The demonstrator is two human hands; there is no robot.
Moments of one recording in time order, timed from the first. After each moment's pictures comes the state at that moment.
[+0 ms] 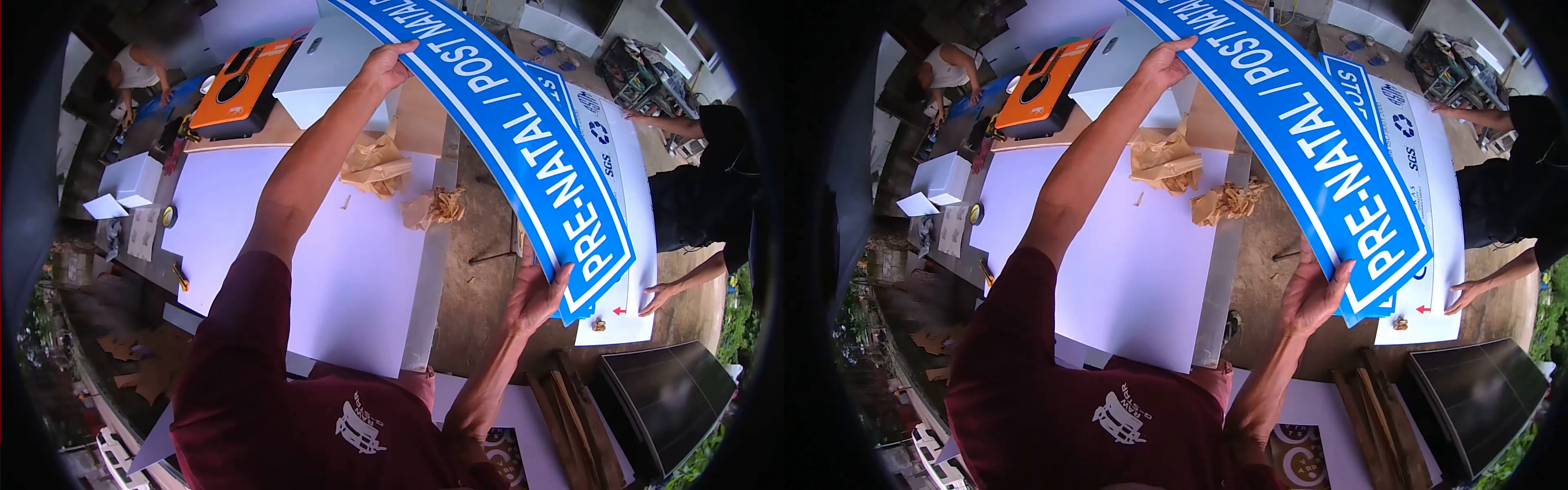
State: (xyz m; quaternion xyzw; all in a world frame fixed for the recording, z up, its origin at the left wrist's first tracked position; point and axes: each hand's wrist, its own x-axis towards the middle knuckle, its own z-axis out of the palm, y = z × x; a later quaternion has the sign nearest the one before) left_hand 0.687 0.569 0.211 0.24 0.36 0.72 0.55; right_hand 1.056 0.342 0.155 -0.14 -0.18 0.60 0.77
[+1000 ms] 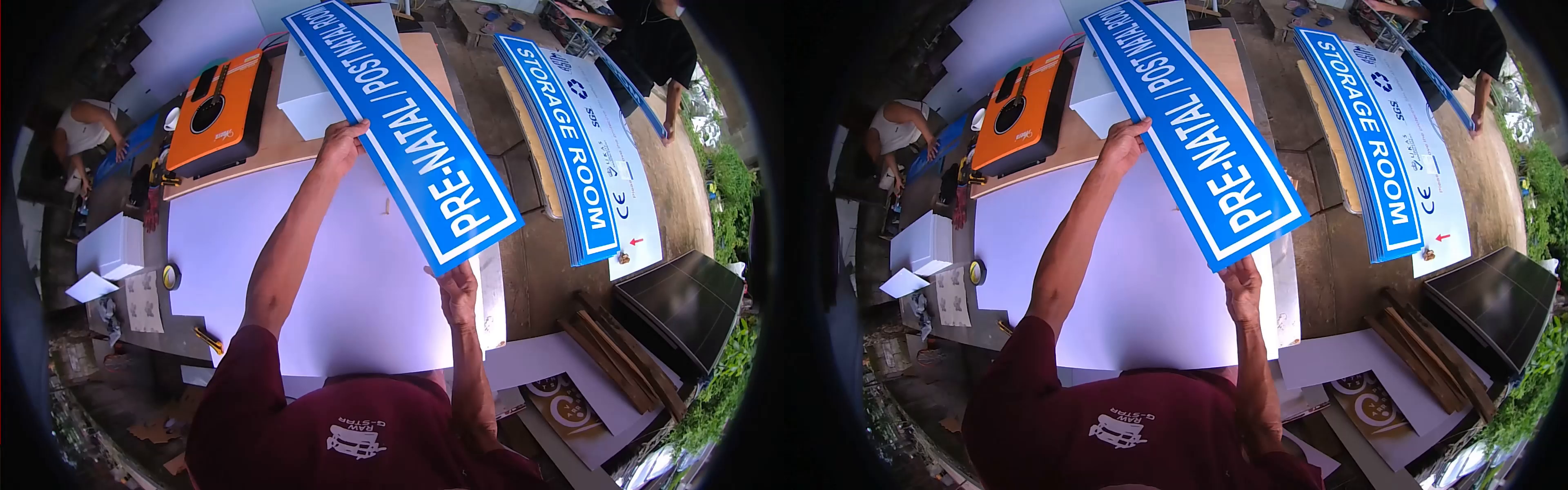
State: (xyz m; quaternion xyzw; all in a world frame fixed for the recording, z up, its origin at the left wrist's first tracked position) left_hand 0.560 0.411 0.110 0.29 0.51 0.57 0.57; right_hand 0.853 0.199 0.020 -0.31 -0.34 0.68 0.57
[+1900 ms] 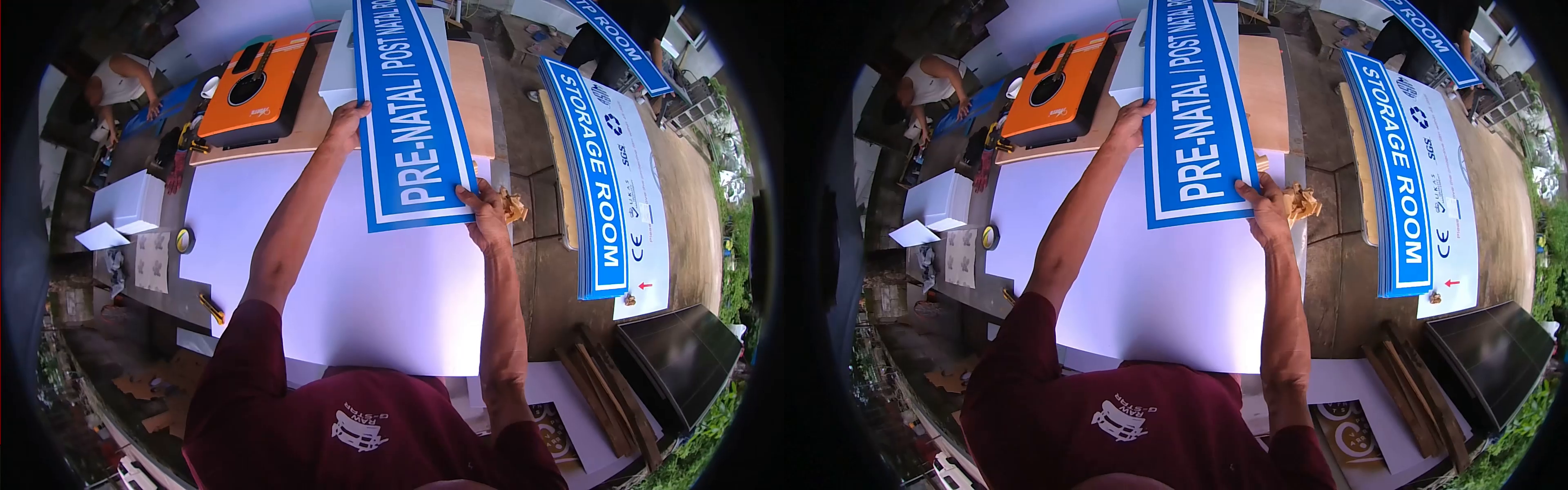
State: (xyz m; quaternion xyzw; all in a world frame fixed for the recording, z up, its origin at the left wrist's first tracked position) left_hand 0.503 0.423 0.134 0.22 0.60 0.59 0.50; right_hand 0.807 0.362 0.107 -0.36 -0.34 0.74 0.45
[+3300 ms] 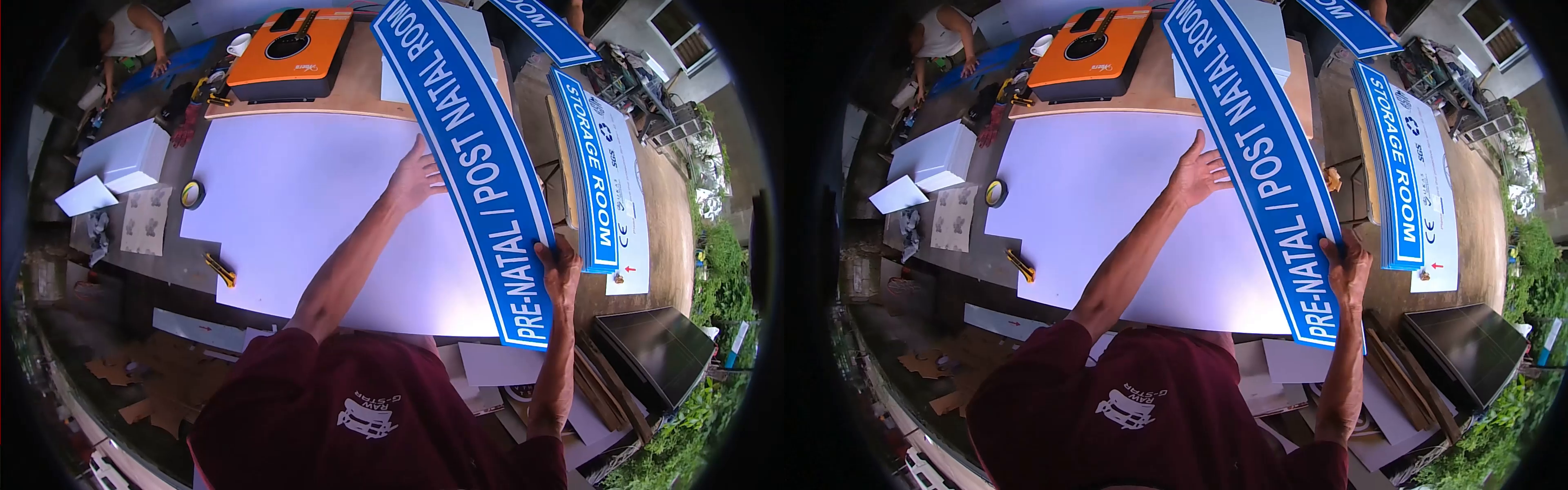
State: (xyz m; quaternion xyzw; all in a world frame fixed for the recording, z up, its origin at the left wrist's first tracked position) left_hand 0.555 0.227 0.093 0.18 0.29 0.60 0.73; right_hand 0.886 0.180 0.188 -0.55 -0.71 0.29 0.33
